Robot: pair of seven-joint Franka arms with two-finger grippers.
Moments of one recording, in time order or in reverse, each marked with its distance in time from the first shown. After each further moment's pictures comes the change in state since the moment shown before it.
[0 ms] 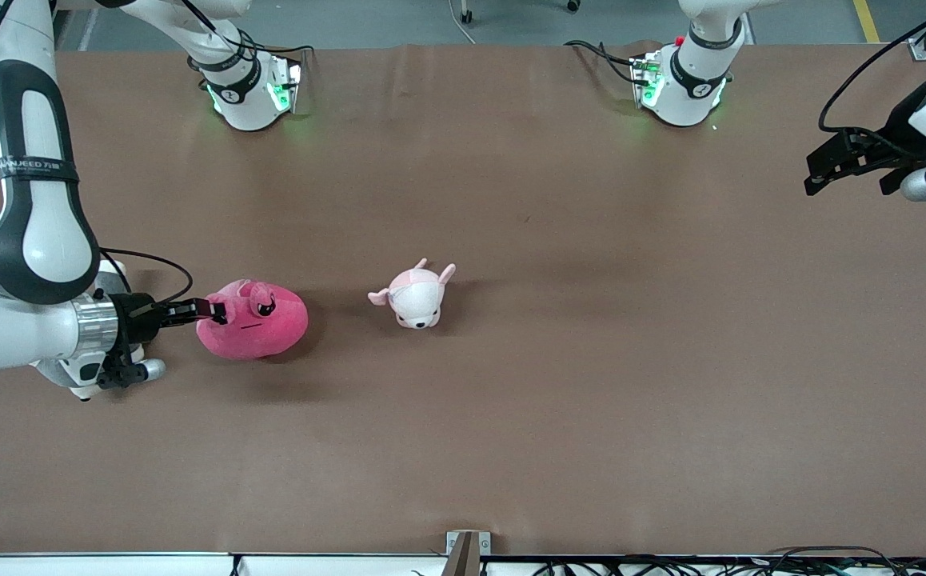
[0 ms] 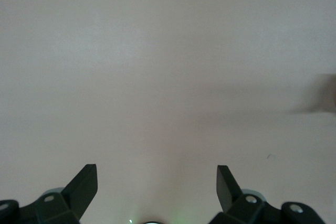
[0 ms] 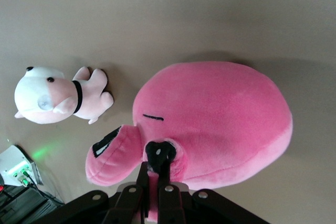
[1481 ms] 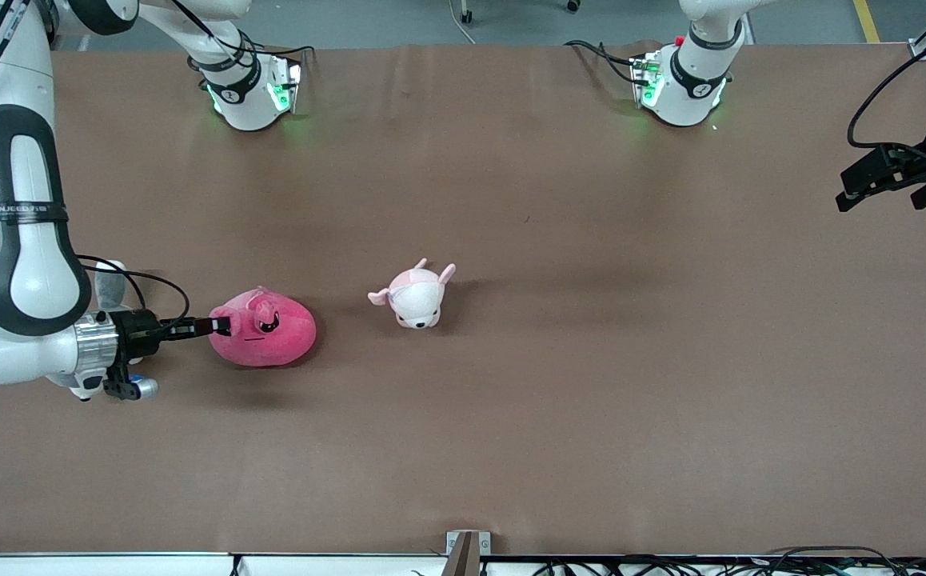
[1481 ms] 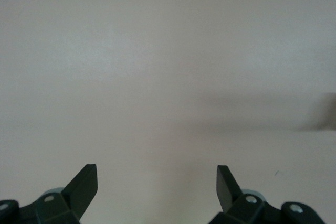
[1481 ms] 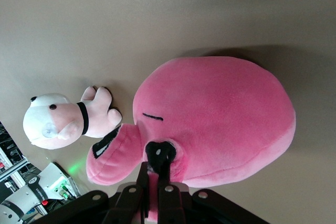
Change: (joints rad) left arm 0.064 0.013 0.013 -0.002 -0.002 0.060 0.041; right arm -0.055 0.083 0.002 0.001 0.110 0.015 0.055
